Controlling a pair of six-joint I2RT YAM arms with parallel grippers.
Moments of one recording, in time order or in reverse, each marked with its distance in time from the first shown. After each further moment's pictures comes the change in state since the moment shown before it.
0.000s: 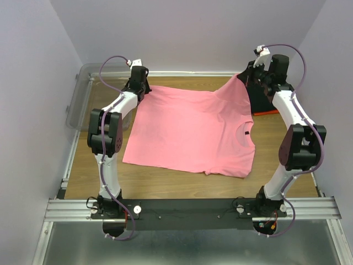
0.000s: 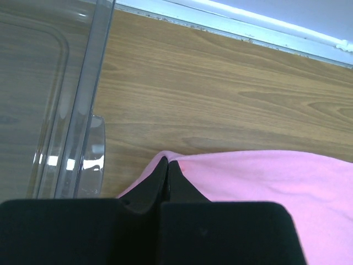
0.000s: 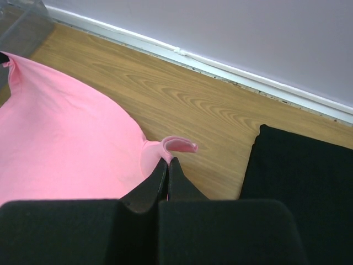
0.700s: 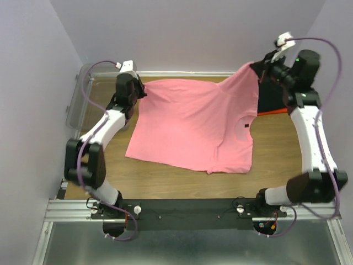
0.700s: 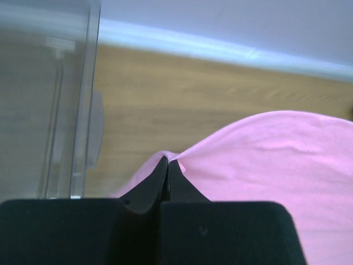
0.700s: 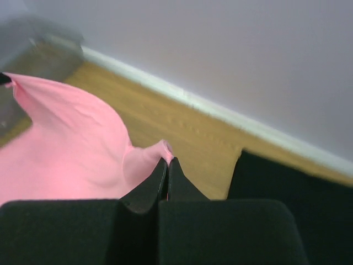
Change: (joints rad) left arm -0.005 -0.383 -0.380 0.186 0.129 0.030; right arm 0.000 -0.315 -0.050 -0.122 0.012 -0.040
